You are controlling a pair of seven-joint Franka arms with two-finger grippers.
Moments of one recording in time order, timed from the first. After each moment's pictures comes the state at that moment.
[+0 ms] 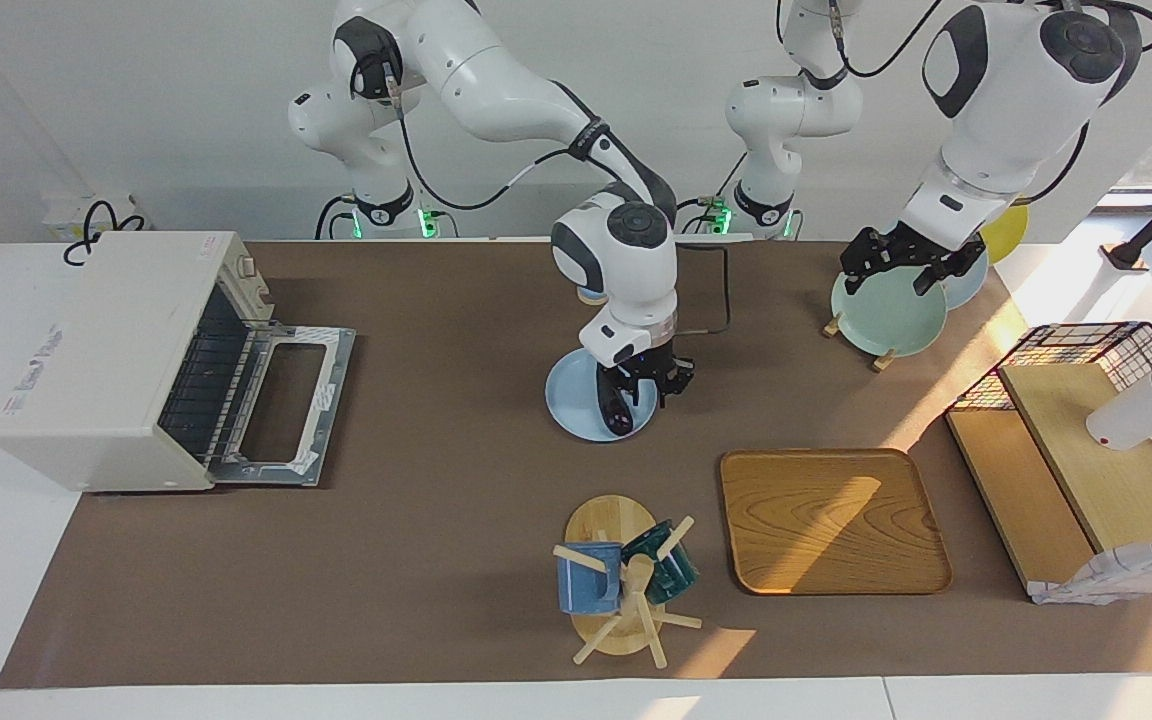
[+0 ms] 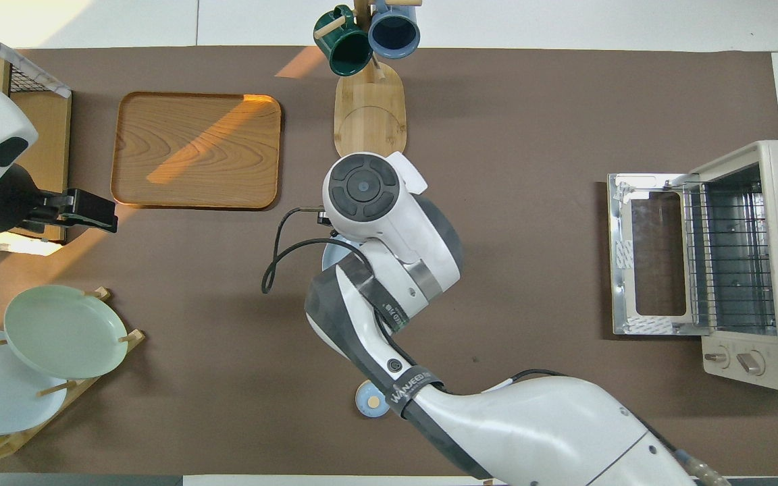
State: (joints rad) left arm -0.07 -0.02 -0.06 -1.69 -0.04 1.61 -0.05; right arm 0.66 0.55 -0.04 -1.46 -0.01 2.07 0.71
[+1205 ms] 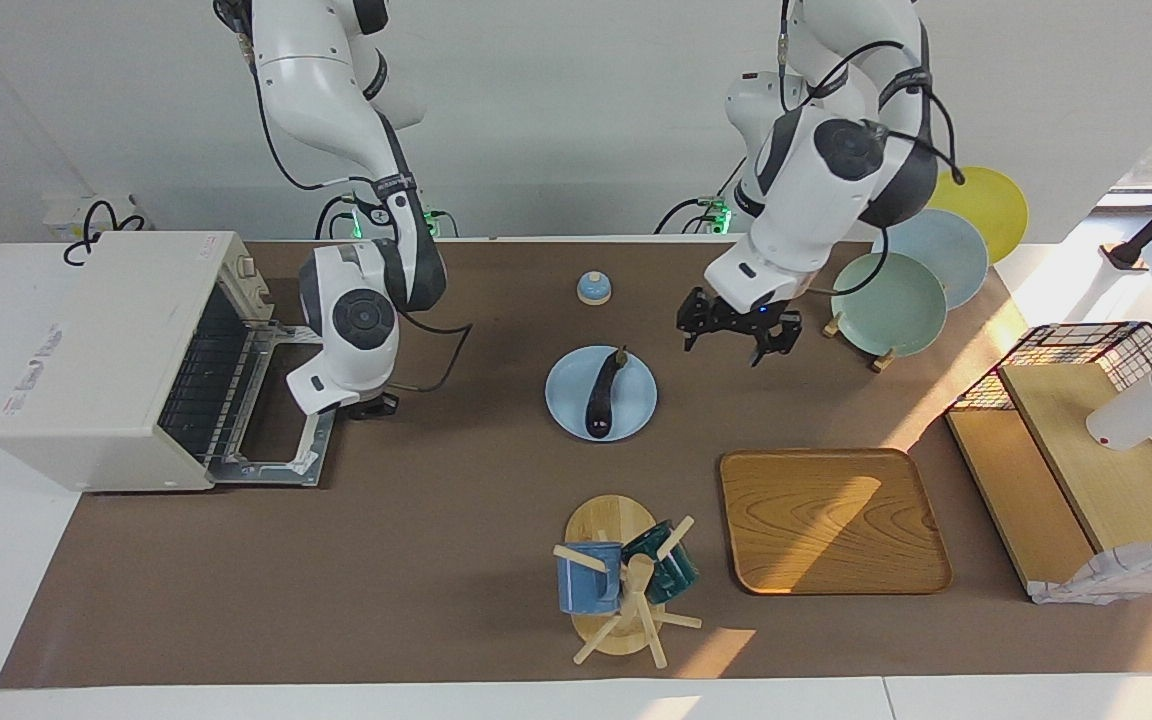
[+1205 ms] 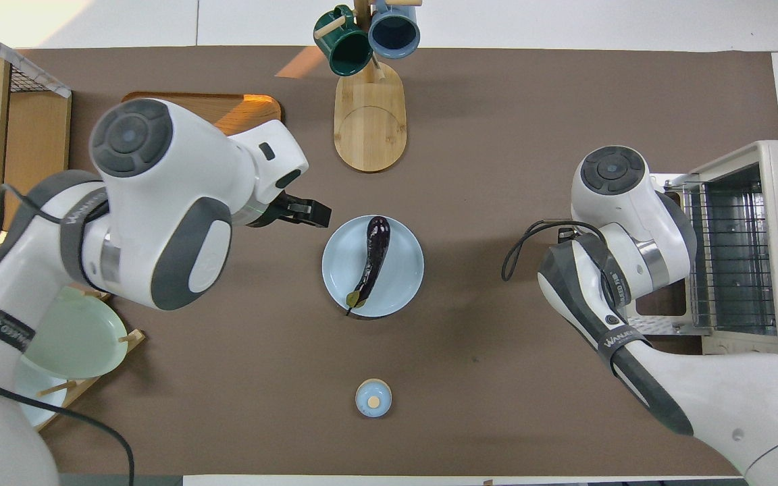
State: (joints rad) left arm -0.41 0.22 -0.09 -1.79 -0.15 2.08 -0.11; right arm 0.20 0.31 -0.04 -2.02 -0.37 2.06 0.50
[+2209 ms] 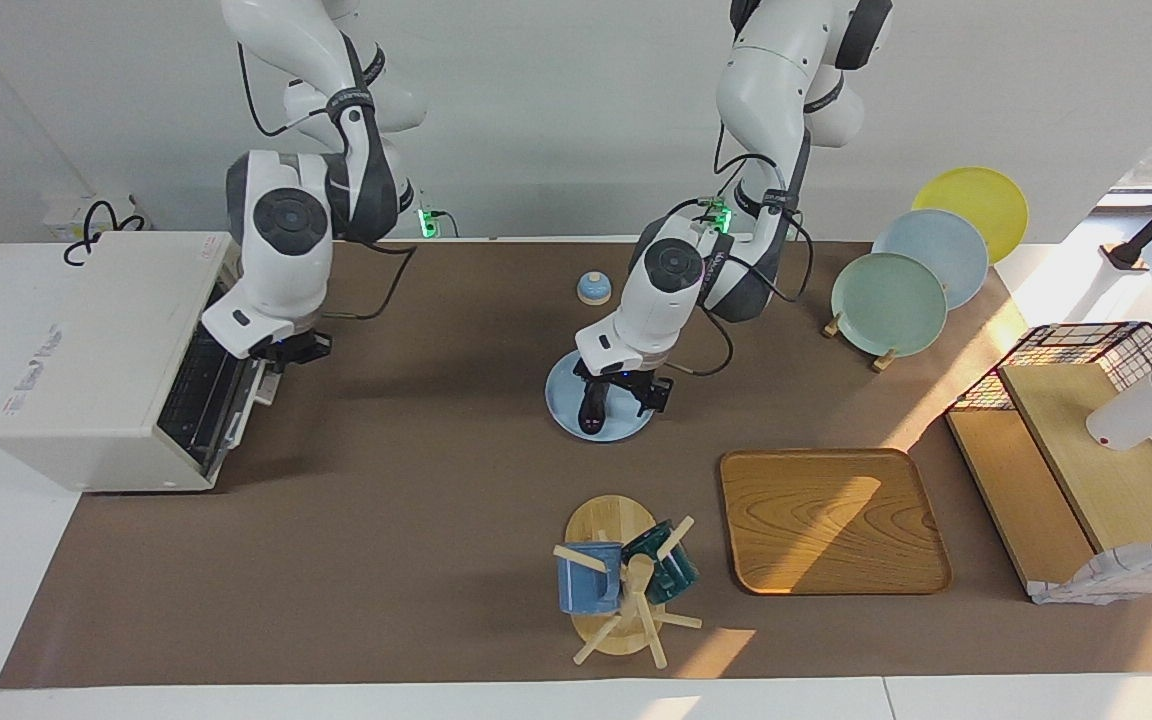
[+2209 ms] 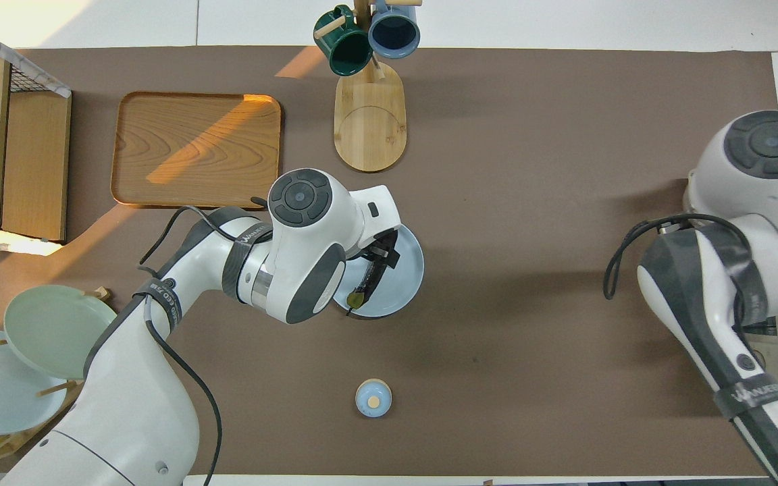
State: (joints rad) left arm -0.56 0.40 -0.09 -1.84 -0.15 2.26 -0.04; right arm 0.03 0.04 -0.02 -1.96 -0.42 1.85 0.08
